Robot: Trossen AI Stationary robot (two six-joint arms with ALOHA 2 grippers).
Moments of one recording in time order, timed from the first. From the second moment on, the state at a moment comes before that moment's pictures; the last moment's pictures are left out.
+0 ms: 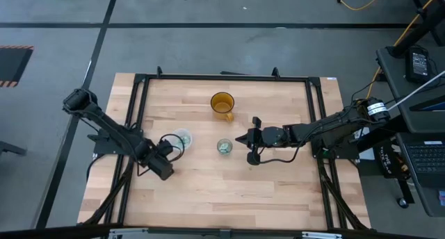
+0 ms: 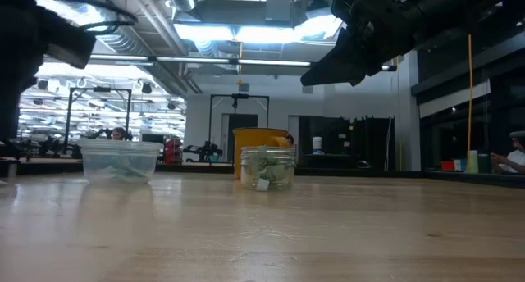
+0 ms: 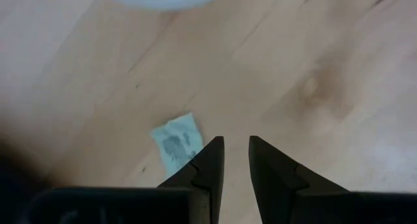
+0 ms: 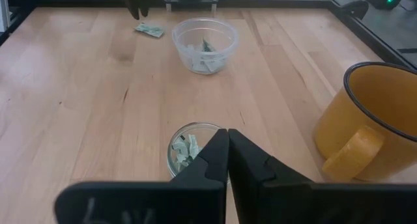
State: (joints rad) left arm -0.58 1.29 0.75 -0.92 -0.16 -1.33; right arm 0.17 1.44 0.68 0.30 0.29 0.10
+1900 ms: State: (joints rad) left arm -0.67 1.49 0.66 -0.91 -0.19 -1.51; right arm 0.17 1.44 0.68 0.30 0.29 0.10
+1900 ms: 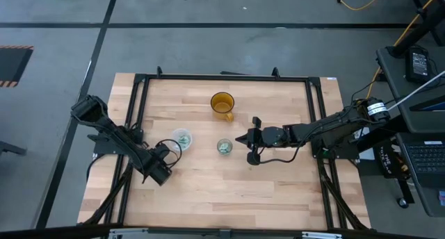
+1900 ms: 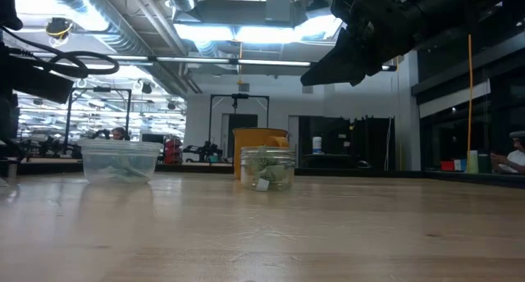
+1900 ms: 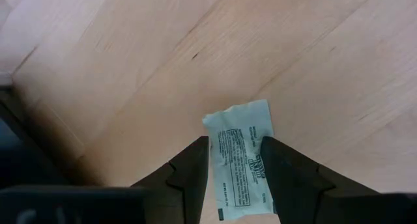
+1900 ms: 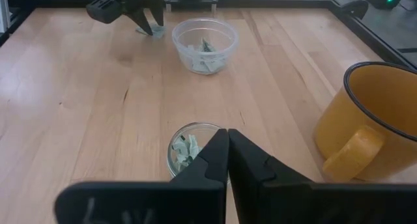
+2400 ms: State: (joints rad) left arm -0.67 1.49 0.66 -0.90 -0.19 -1.41; right arm 0.17 1.44 0.68 0.30 0.29 0.10
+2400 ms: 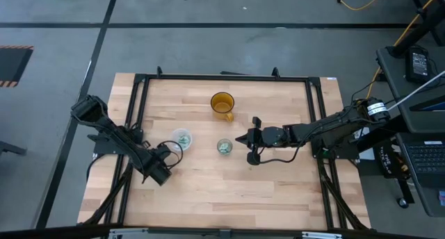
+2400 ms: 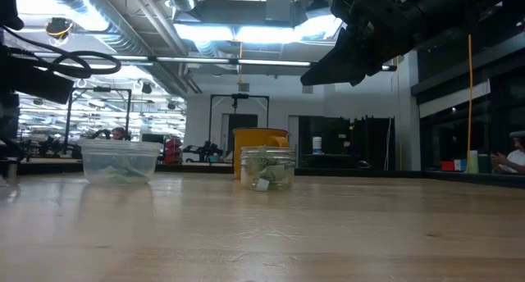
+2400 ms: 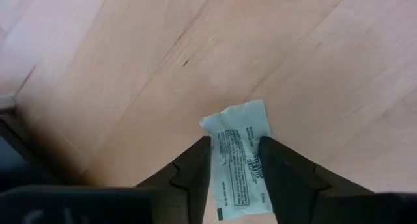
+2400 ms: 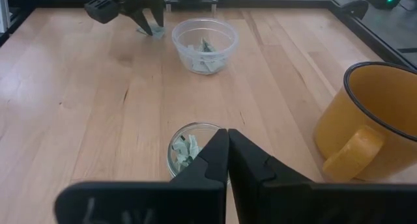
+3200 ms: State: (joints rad) left arm -0.67 1.42 0.65 -0.90 -0.16 -1.30; right arm 0.17 1.44 0.68 0.30 0.29 0.10
